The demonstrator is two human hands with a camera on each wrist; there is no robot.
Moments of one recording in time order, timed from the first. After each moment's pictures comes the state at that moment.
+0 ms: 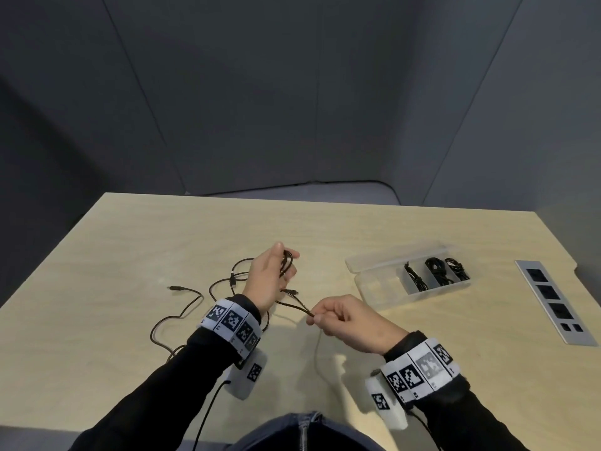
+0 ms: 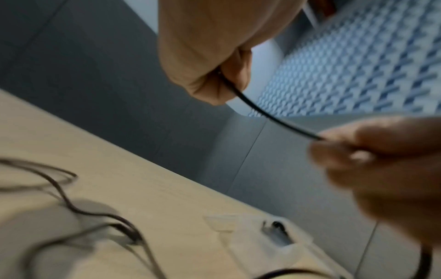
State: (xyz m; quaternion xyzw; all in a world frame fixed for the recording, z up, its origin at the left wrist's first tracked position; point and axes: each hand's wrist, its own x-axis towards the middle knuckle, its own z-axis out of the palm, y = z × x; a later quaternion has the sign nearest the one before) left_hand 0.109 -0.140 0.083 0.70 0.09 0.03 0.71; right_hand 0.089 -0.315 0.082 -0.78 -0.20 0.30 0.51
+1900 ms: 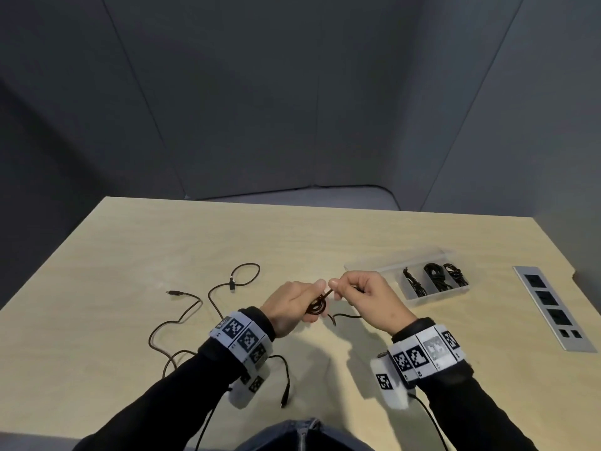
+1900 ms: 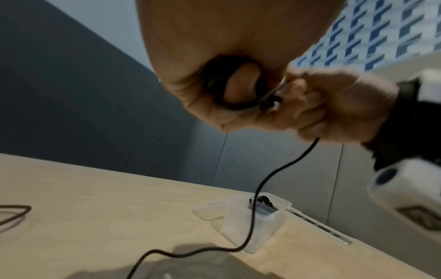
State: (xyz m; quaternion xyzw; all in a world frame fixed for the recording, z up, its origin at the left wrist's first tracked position) left_hand 0.095 -0.154 0.083 0.82 -0.10 -0.16 0.54; right_hand 0.117 -0.333 0.096 -0.80 -0.17 0.12 0.56
